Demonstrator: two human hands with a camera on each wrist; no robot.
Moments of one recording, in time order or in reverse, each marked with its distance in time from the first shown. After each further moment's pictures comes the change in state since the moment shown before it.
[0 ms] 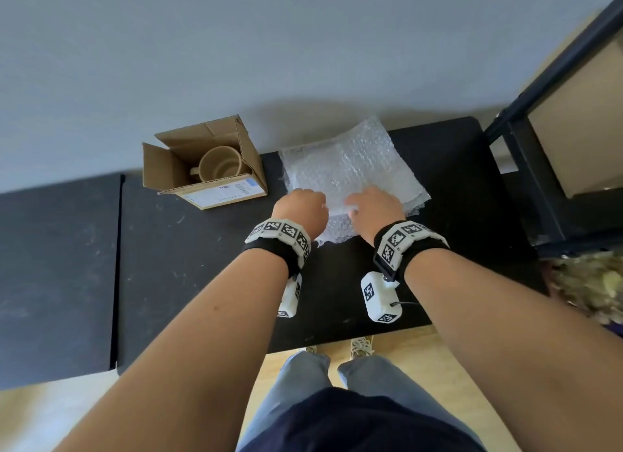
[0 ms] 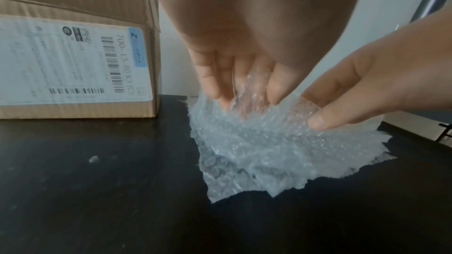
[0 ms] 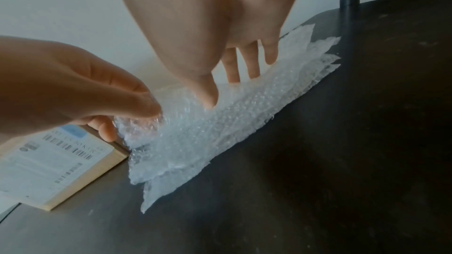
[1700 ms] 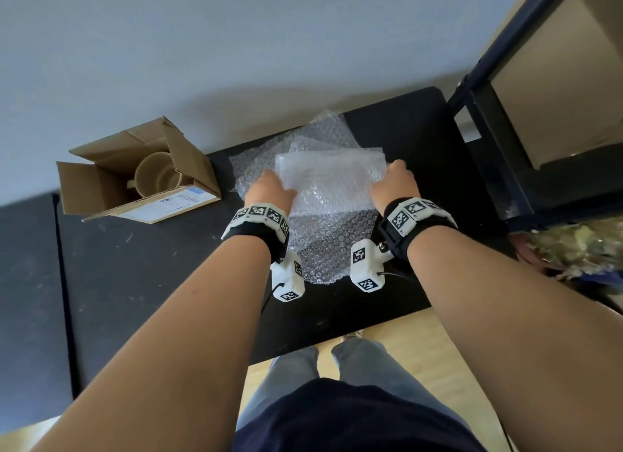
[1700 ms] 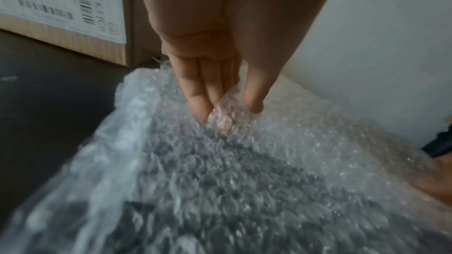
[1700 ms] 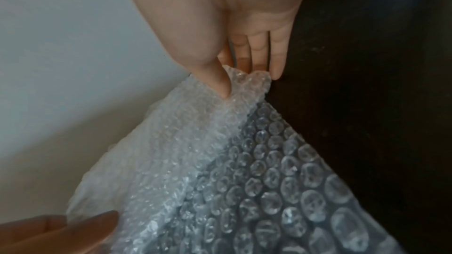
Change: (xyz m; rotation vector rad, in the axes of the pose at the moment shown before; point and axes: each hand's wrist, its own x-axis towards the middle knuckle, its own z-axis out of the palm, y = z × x) left_hand 0.056 0.023 0.013 -0.396 -0.089 -0.396; right_hand 0.019 0.086 -0.010 0.602 0.098 0.629
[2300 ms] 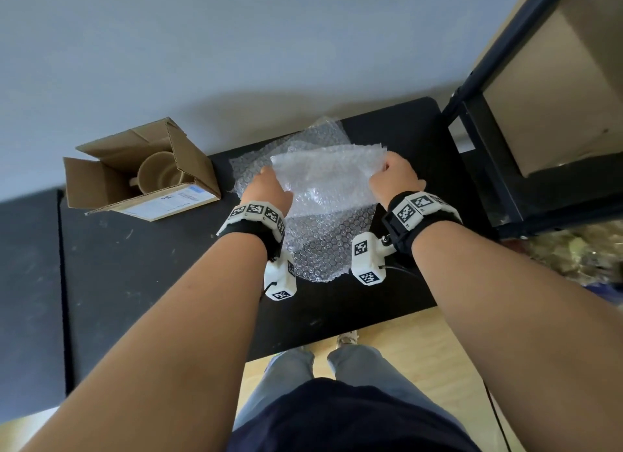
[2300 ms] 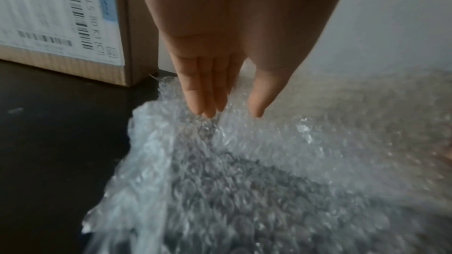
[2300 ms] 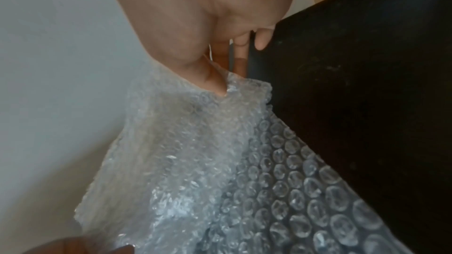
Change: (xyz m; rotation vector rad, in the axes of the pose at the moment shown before) left_hand -0.007 0.002 -0.006 0.072 0.028 0.061; right_hand -0.006 -0.011 -0.023 -0.048 0.058 -0.102
